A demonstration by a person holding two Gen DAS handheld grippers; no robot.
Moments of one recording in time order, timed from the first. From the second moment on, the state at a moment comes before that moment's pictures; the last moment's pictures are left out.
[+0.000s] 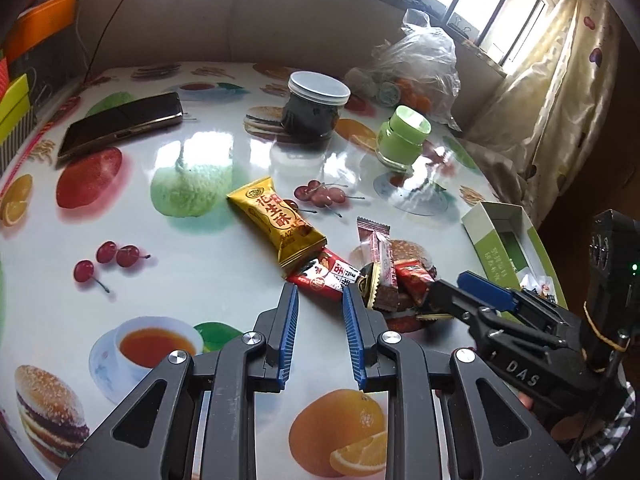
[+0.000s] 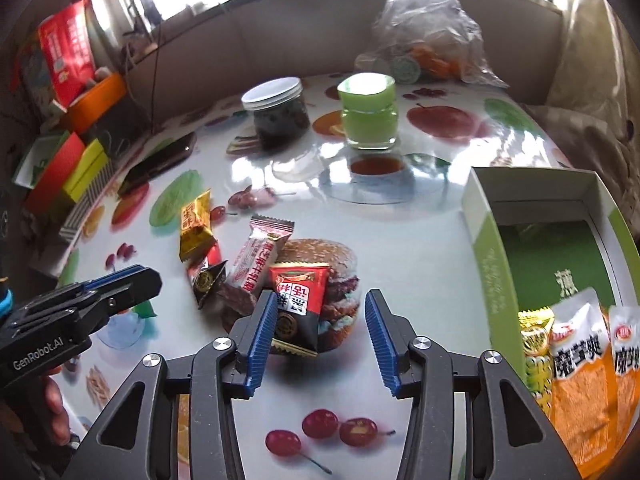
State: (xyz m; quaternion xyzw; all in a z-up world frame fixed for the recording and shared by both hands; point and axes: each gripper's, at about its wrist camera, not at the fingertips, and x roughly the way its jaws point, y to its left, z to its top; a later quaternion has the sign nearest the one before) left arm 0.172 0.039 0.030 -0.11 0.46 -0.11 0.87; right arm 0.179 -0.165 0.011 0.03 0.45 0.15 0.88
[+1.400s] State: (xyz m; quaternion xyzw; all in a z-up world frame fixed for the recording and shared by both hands) left arm 0.217 -0.020 0.023 -0.06 0.49 -0.14 0.86; right arm 0.179 -0.183 0.010 0.05 0.44 0.13 0.89
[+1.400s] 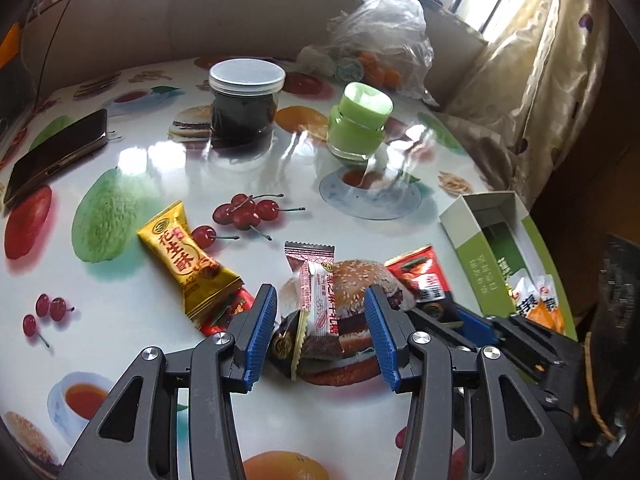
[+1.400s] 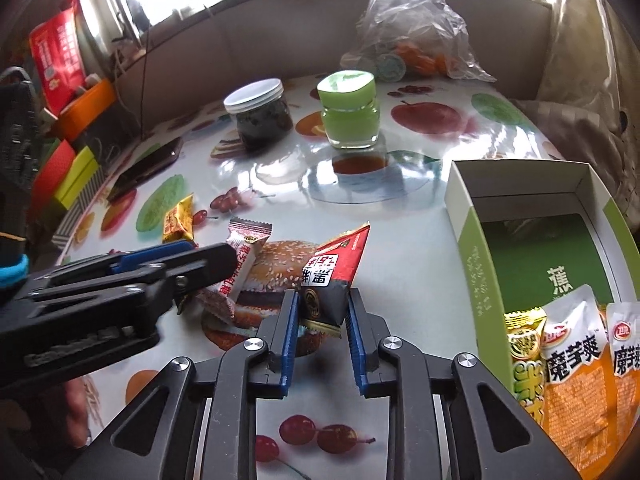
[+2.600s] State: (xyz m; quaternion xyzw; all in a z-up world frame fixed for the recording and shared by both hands) left arm 0.204 -0.030 0.022 -0.02 0.47 -0.12 0.87; right arm 0.141 -0.197 0.029 0.07 0.42 0.11 0.90
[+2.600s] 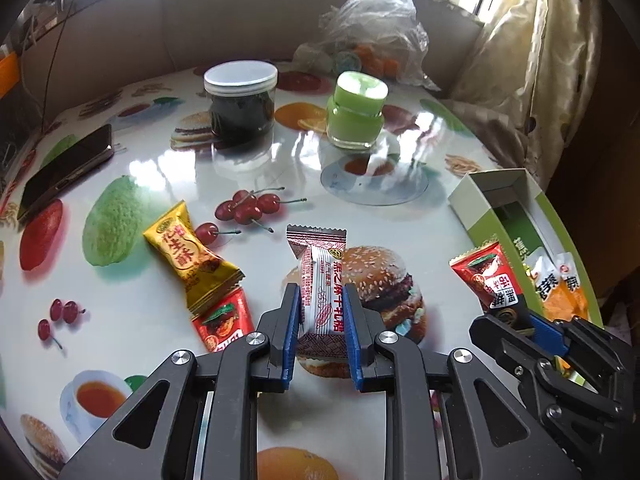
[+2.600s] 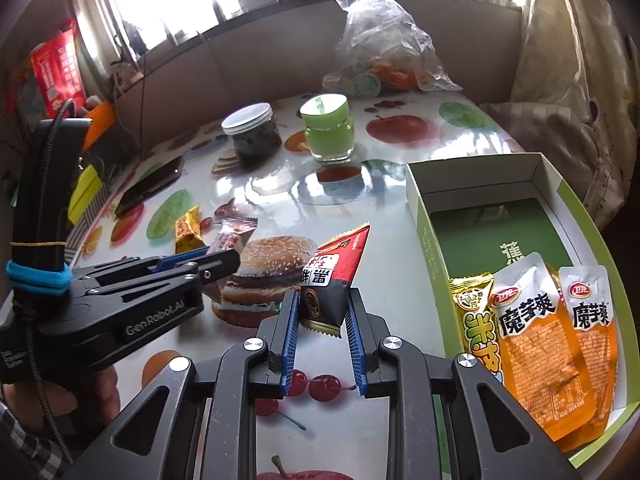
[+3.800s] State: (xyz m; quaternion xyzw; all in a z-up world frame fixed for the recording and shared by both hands) left arm 0.143 -0.041 0.080 -0.02 0.41 -0.15 0.90; right arm 0.081 -0.228 0.066 0.08 0.37 0.10 0.92
